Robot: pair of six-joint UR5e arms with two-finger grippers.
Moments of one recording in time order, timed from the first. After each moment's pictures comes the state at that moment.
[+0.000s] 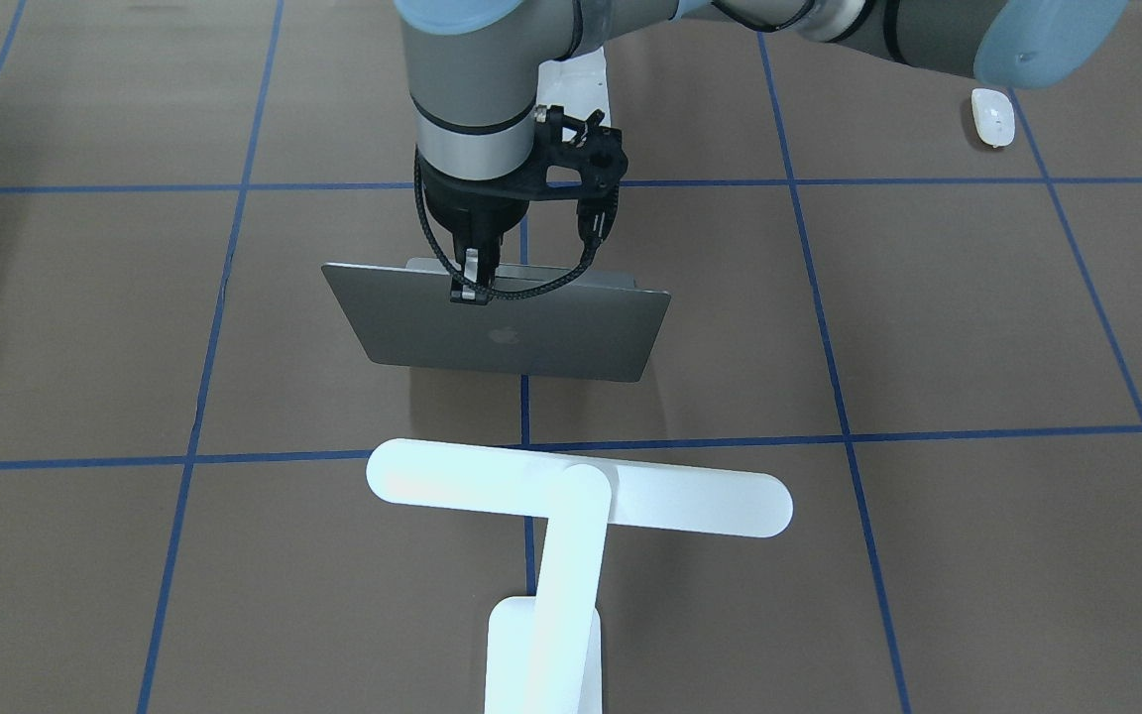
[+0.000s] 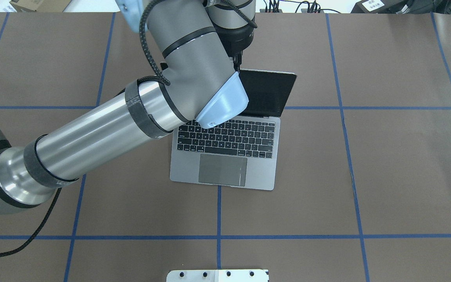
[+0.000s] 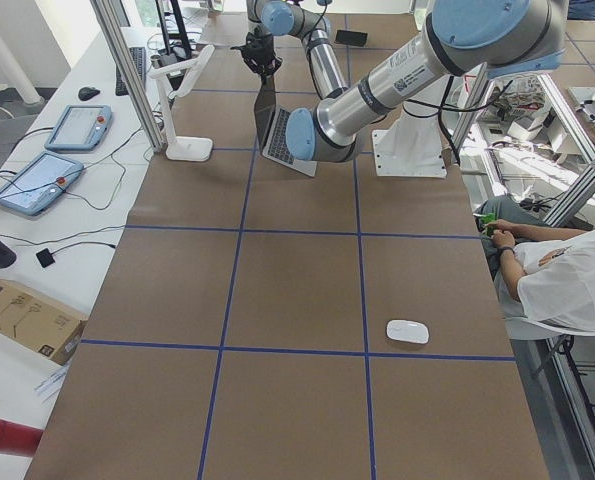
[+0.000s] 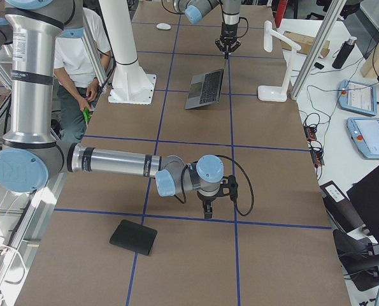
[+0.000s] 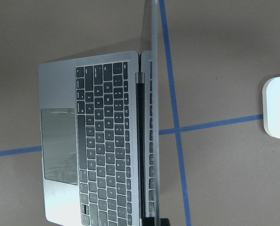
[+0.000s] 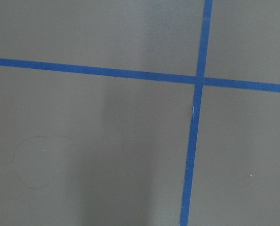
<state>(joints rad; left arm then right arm) -0.73 -2.78 -1.38 -1.30 -2.04 -2.50 1.41 -1.69 1.57 -1.24 2.39 0.17</state>
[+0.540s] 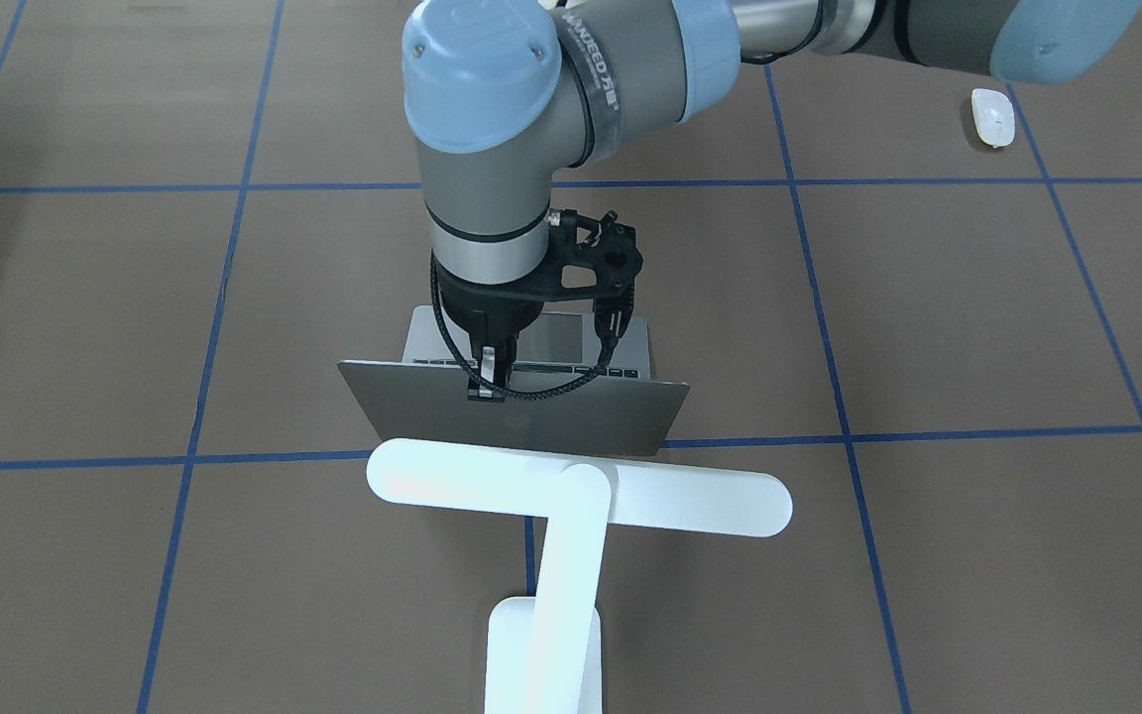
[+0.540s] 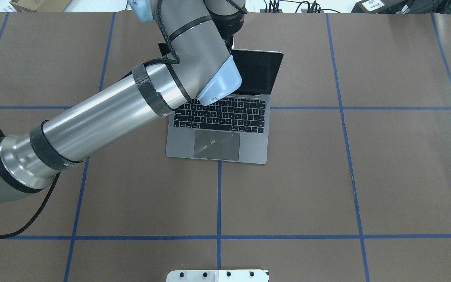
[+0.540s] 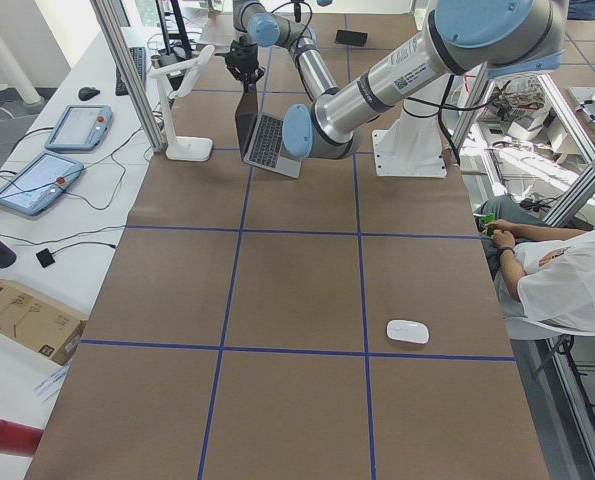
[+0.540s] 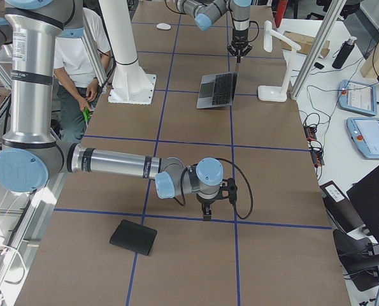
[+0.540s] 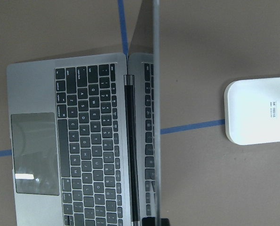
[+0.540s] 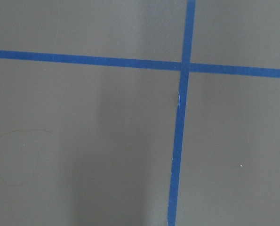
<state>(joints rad) -0.78 -2.79 -1.22 -1.45 -1.99 -2.48 1.41 -1.69 1.55 -1.24 2.39 0.17</state>
